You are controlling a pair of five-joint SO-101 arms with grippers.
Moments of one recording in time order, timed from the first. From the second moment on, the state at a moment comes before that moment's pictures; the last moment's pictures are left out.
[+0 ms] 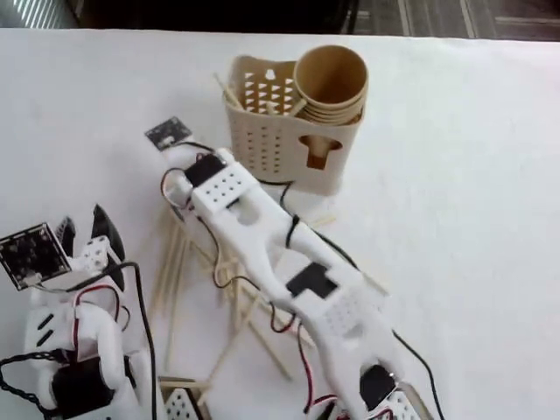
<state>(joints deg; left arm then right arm) -24.3 -104.0 76.0 58.8 5.1 -45.2 38.2 -26.8 76.0 -4.0</state>
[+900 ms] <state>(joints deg) -24.3 -104.2 76.0 58.8 5.1 -41.2 53.8 -47.4 87.6 -4.7</state>
